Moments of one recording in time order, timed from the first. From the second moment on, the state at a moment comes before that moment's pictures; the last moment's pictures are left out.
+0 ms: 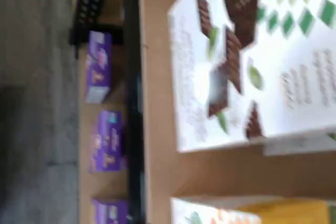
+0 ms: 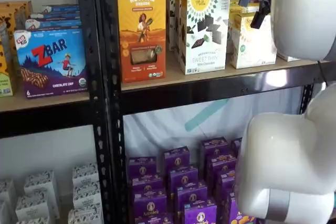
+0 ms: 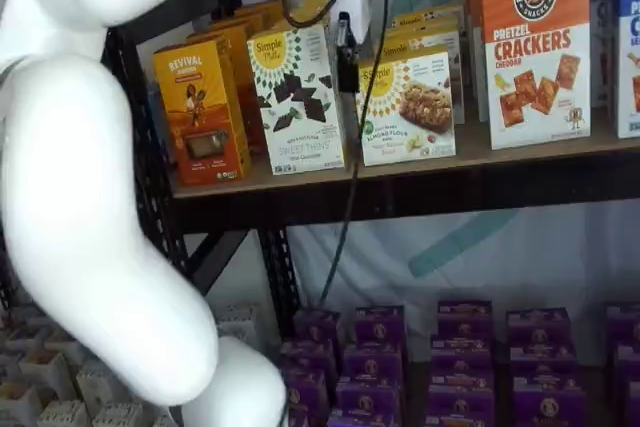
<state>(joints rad) -0.48 -0.49 -1.25 0.35 1.48 -2.00</state>
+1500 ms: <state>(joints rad) -0.40 -0.15 -1.54 0.09 1.61 -1.96</state>
